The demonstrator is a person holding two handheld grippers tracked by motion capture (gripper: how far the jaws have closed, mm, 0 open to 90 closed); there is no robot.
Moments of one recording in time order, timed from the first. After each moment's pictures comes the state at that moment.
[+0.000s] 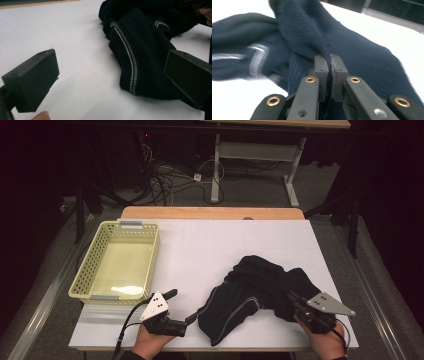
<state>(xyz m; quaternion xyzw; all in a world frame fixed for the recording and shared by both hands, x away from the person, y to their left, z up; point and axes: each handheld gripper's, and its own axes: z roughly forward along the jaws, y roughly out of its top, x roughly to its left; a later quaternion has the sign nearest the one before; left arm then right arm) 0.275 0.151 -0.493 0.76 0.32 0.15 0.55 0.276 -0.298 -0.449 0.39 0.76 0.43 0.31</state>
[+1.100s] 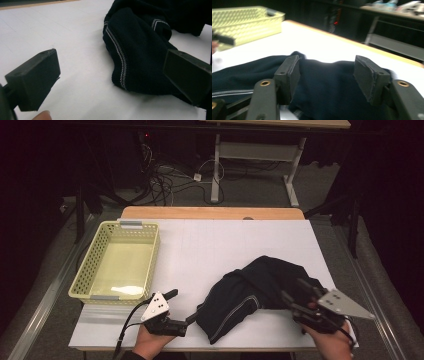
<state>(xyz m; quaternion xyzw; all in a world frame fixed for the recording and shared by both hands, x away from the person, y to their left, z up) 0.274 0.150 -0.493 0.76 0.32 0.15 0.55 0.264 -0.266 -0.402 0.33 0.74 0.50 0.32</state>
